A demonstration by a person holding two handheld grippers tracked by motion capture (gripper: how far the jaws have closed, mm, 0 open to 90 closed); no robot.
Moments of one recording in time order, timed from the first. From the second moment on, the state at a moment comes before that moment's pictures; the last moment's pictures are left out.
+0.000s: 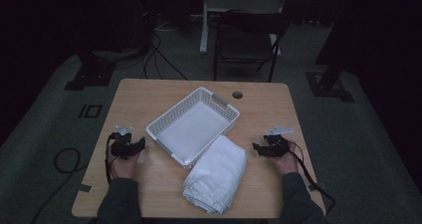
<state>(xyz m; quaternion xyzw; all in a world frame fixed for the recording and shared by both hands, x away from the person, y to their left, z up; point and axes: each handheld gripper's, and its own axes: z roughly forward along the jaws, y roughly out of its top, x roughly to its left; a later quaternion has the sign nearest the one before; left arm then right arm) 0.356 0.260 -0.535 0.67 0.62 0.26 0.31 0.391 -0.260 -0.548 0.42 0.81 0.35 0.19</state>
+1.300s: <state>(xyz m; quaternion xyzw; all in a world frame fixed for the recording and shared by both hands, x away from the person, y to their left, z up) 0.327 0.237 -0.512 0.68 0.57 0.27 0.36 0.401 -0.227 -0.502 0.40 0.80 0.39 0.22</state>
